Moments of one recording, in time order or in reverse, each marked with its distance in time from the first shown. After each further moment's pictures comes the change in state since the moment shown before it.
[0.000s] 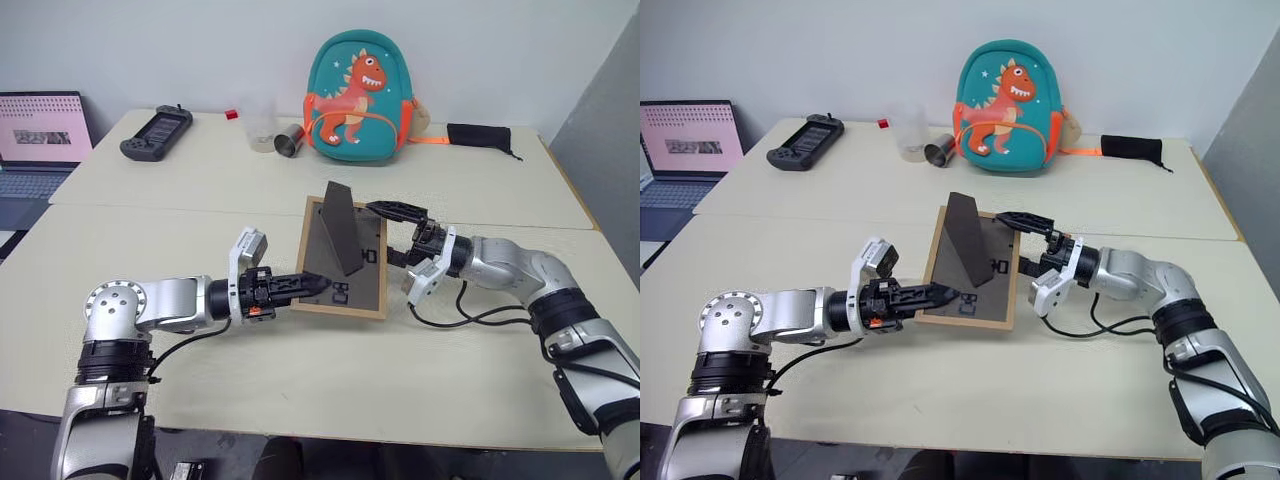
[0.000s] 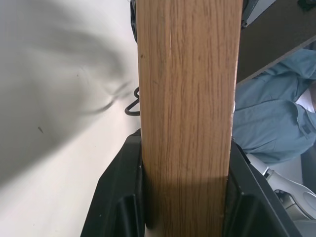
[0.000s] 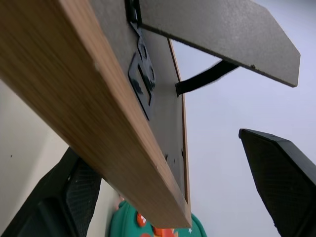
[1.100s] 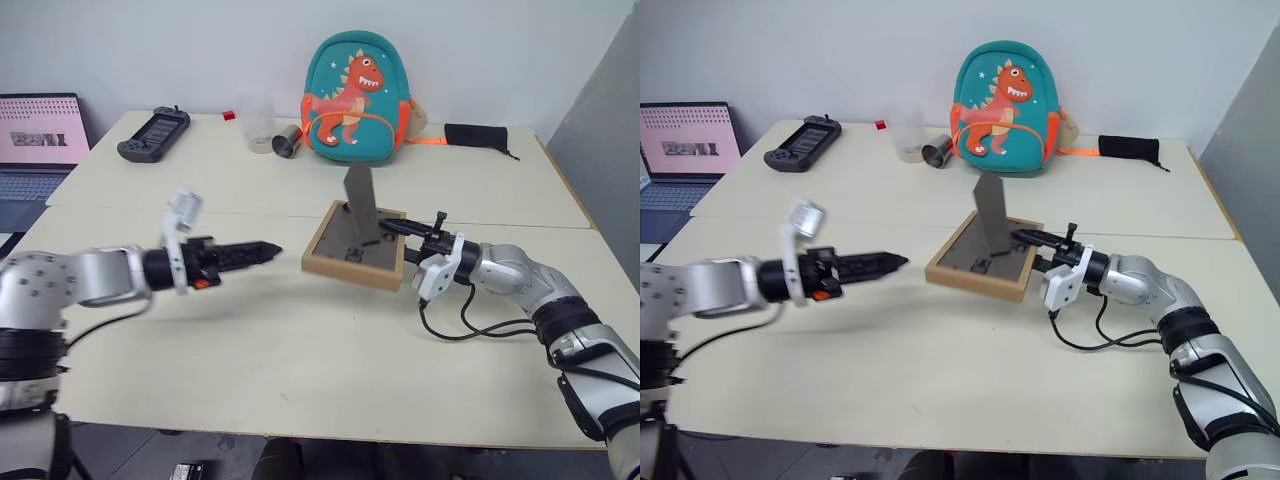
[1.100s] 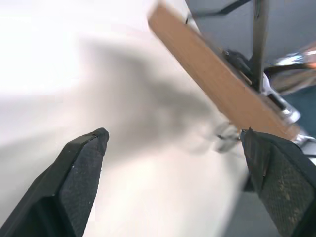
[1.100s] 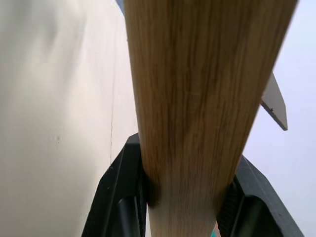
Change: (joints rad) left arm -0.016 0.395 0.020 -0.177 0.540 -0.304 -0.401; right arm 0.066 0.017 0.035 0.031 0.641 0.265 0.490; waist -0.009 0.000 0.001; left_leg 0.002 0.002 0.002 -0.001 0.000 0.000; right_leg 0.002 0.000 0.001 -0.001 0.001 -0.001
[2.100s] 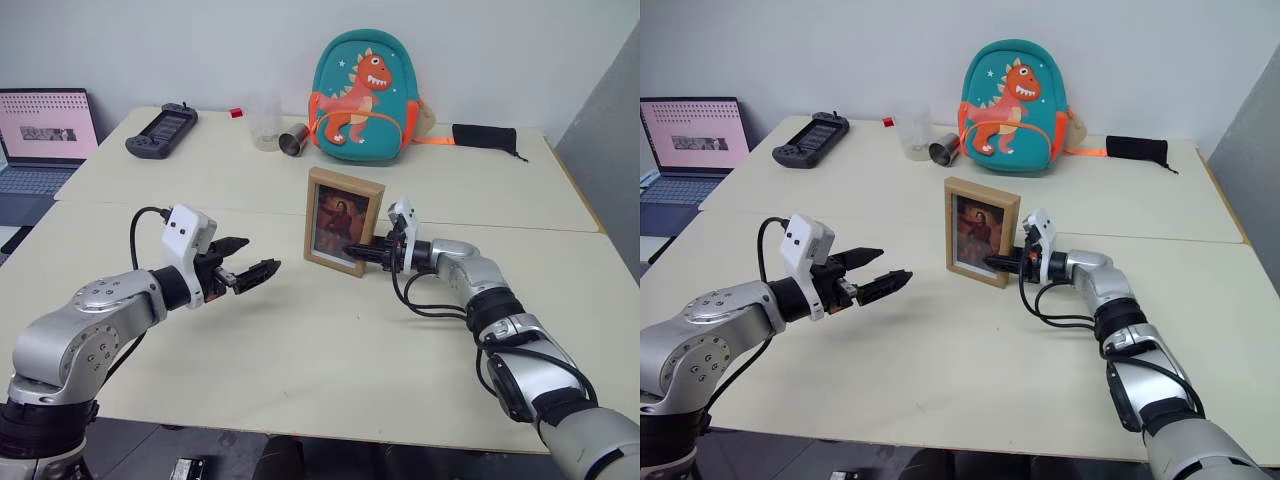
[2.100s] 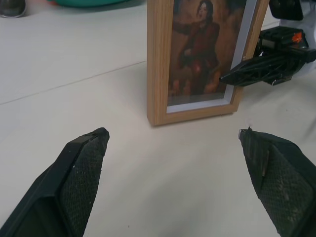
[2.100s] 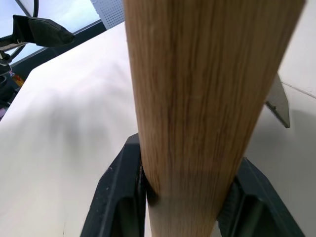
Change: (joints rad) left arm 0.287 -0.203 0.035 -0.352 0.585 -0.342 -0.034; right arm -0.129 0.323 -0.243 0.177 0.505 1.132 0.624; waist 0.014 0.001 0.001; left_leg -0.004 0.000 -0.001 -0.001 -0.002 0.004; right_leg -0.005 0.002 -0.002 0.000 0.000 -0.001
